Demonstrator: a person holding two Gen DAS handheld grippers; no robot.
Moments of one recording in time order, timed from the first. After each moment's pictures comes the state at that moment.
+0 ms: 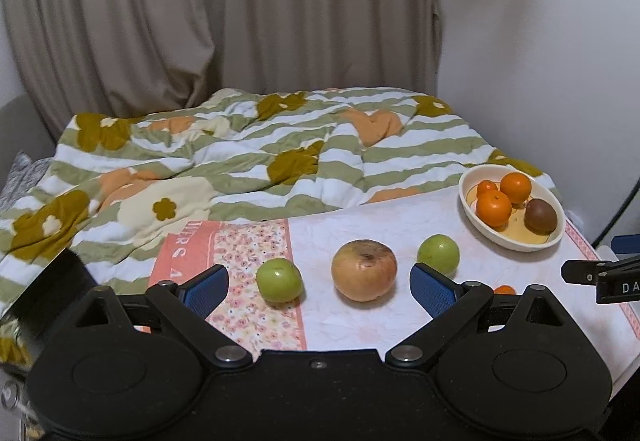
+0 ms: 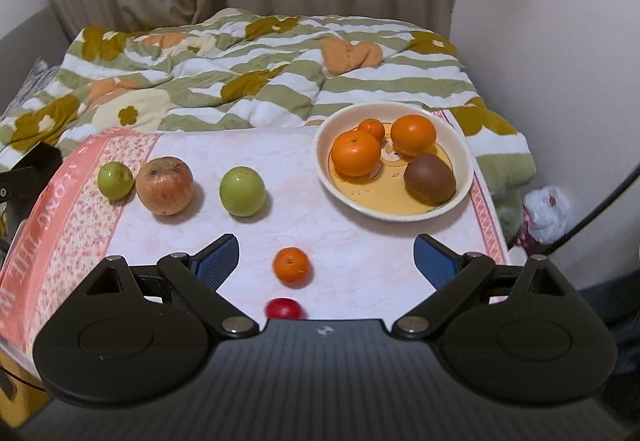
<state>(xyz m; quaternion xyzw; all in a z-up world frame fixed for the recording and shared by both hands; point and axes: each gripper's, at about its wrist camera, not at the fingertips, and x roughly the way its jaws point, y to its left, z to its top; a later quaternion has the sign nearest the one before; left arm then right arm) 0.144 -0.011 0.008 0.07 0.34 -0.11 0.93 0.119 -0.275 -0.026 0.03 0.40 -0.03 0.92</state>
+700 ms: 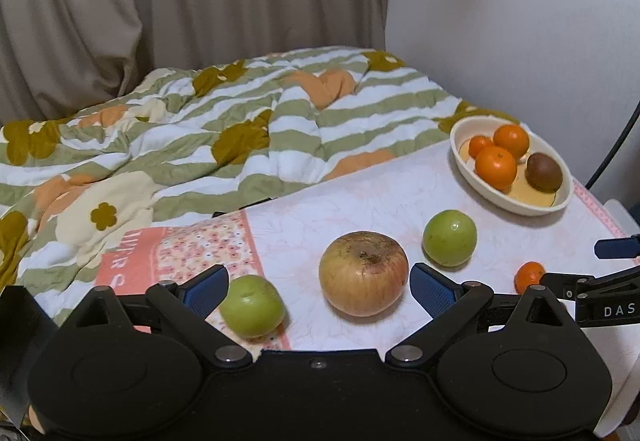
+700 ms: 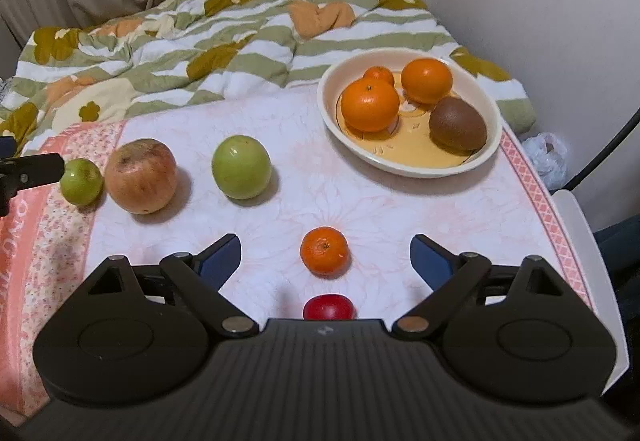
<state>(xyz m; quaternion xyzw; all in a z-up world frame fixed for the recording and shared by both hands) 0.228 -0.024 -0.048 0.11 0.38 -0.20 0.90 0.163 -0.244 -0.088 0.06 0.44 -0.08 0.89</state>
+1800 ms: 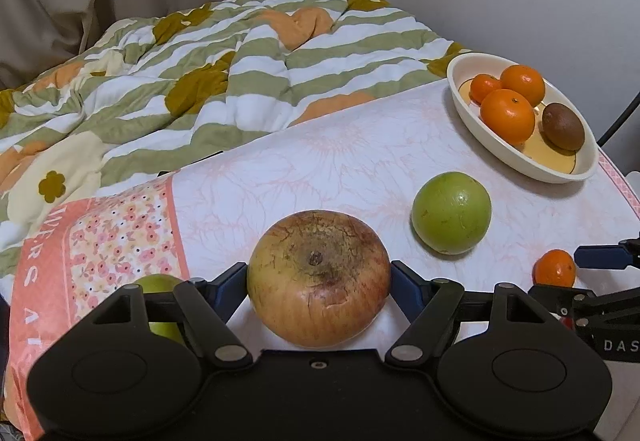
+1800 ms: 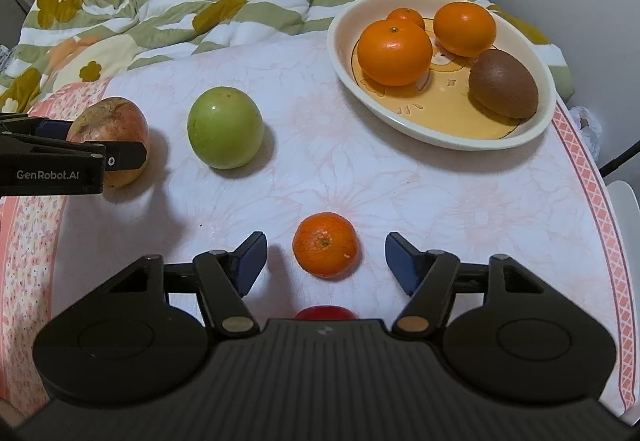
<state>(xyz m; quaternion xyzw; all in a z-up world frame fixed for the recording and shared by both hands) 0.271 -0.074 -0.110 0.12 0.46 -0.21 0.85 0.196 -0.256 -0.131 0.07 0.50 -0.04 0.86</state>
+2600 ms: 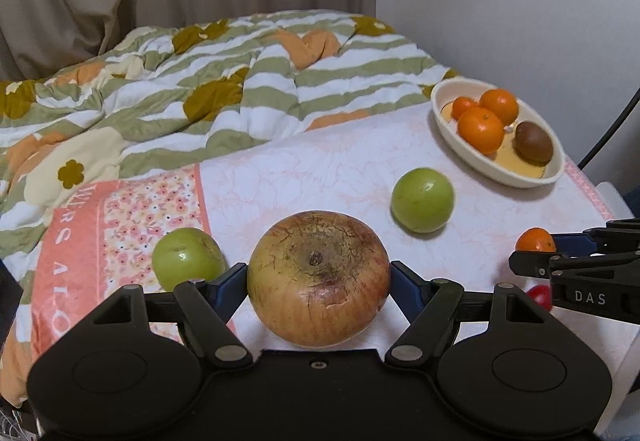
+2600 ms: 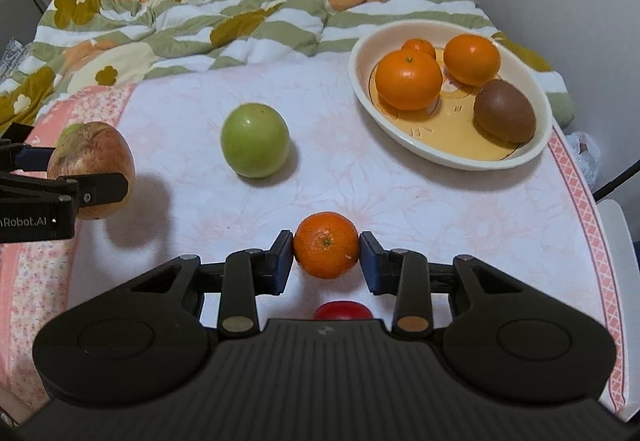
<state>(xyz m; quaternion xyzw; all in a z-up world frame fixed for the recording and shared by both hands) 0.221 -0.048 -0.076 0.09 0.43 -0.21 0.87 0.177 -0.241 -0.102 0.05 0.47 -0.03 0.88</state>
